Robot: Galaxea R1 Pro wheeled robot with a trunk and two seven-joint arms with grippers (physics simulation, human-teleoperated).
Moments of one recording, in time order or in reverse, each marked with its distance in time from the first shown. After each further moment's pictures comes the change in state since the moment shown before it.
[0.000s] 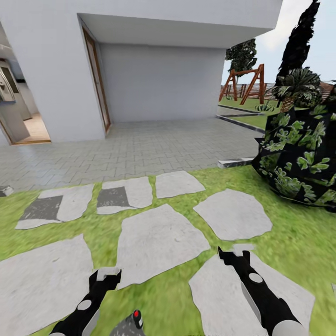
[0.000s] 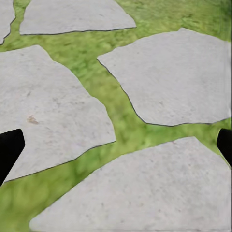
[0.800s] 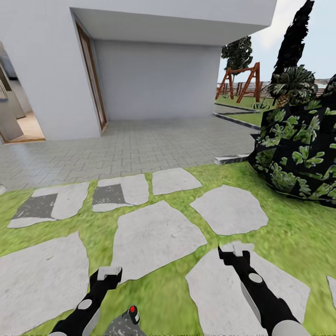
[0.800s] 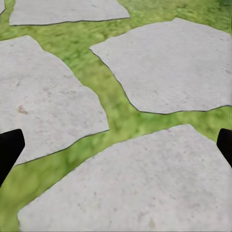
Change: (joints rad) left arm -0.003 -0.002 0.000 0.002 -0.002 0.000 -0.005; right arm 0.000 0.002 0.000 0.001 -0.001 -0.002 -0.002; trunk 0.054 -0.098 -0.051
